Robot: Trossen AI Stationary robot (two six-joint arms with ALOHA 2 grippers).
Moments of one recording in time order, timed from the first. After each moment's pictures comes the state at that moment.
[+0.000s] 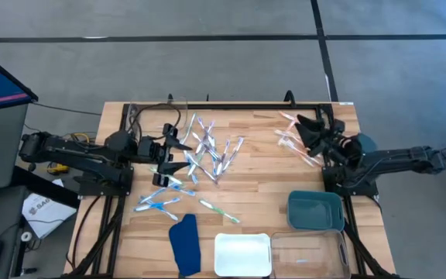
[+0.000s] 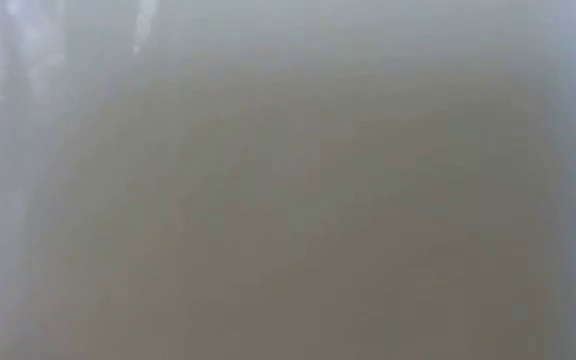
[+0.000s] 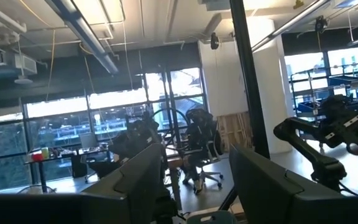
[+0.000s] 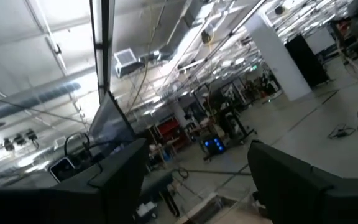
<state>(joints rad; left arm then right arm) -0.03 0.96 0.54 0.81 0.12 0.13 0.01 0.51 0.29 0.64 0.55 0.33</state>
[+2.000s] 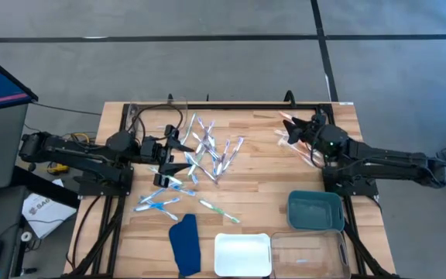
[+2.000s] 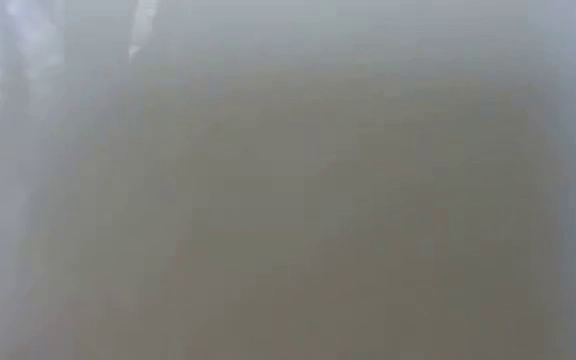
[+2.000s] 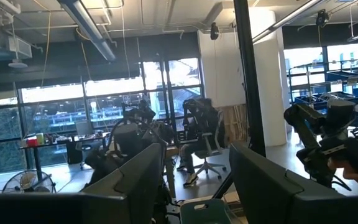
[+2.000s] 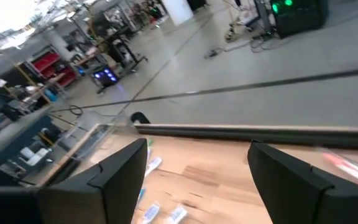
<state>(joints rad) -0.03 0.96 0.54 0.76 0.12 0.10 -0.30 0.62 0.35 0.04 0.55 0.65</state>
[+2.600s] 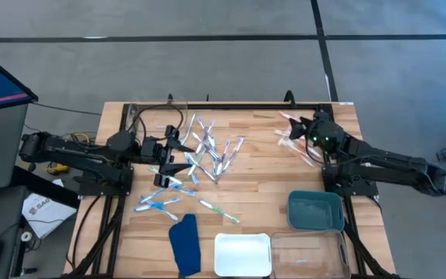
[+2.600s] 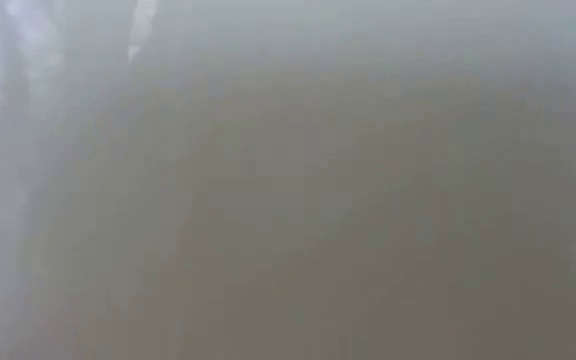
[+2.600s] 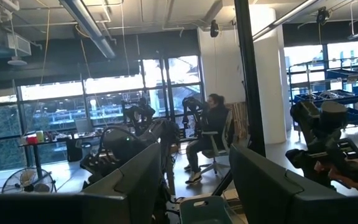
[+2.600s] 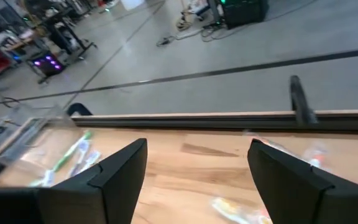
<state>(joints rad) -0.03 0.96 0.54 0.74 0.12 0.10 -0.45 0.62 0.35 -0.12 0.55 0.64</state>
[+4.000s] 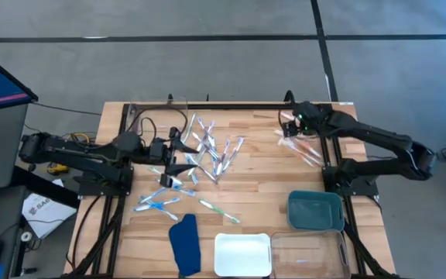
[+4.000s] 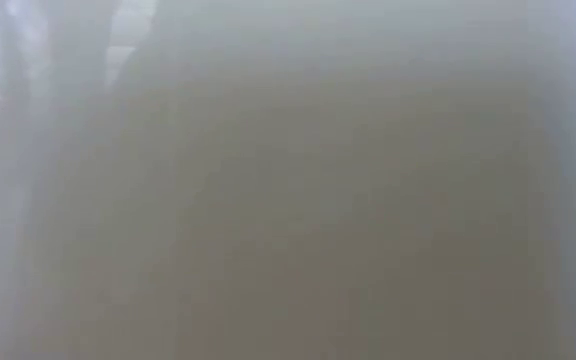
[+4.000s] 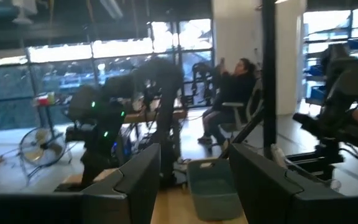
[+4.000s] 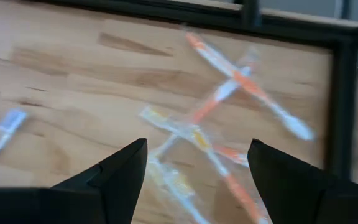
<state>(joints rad) 0.00 0.96 0.54 0.59 0.08 0.08 -0.62 1.10 0.82 -0.82 0.34 0.65</state>
